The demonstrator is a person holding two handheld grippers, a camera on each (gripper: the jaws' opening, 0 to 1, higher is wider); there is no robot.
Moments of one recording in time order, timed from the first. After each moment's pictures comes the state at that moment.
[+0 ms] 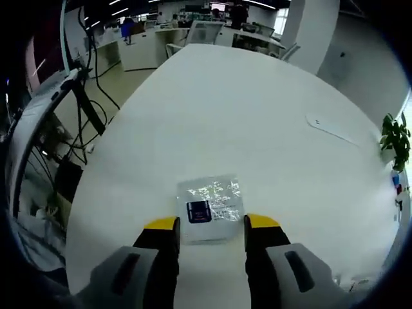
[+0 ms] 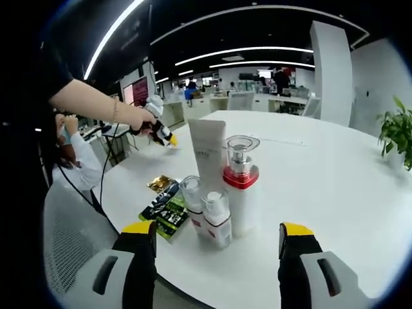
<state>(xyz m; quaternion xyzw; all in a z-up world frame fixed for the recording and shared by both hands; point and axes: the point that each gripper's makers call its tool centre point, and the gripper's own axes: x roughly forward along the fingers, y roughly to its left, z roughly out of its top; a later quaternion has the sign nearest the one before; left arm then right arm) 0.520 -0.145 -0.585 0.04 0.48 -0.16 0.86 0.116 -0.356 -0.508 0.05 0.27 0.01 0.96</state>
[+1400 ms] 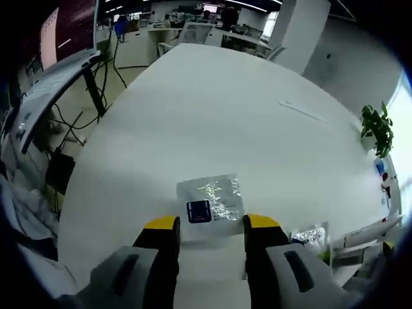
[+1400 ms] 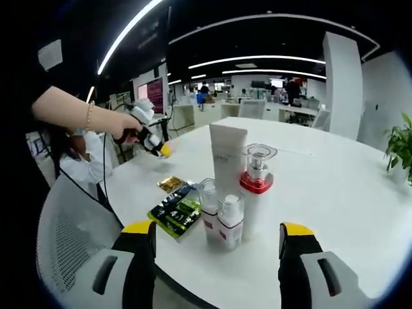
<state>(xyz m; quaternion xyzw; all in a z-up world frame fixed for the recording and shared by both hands) 0.410 -0.117 -0.573 0.02 0.48 -0.20 0.85 0.111 -0.340 -0.500 0.02 0.25 0.04 0.97</state>
